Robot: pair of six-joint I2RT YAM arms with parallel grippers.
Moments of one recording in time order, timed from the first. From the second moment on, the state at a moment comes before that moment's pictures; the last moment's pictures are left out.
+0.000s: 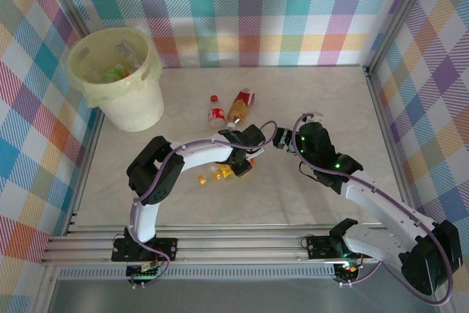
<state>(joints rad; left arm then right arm) -0.86 1.97 1.35 -0.67 -0.20 0.15 0.60 1.00 0.74 -0.31 0.29 0.59</state>
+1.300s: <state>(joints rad) -0.17 1.23 1.47 -0.26 -0.24 -0.35 0.60 1.17 0.83 -0.04 -0.03 0.40</state>
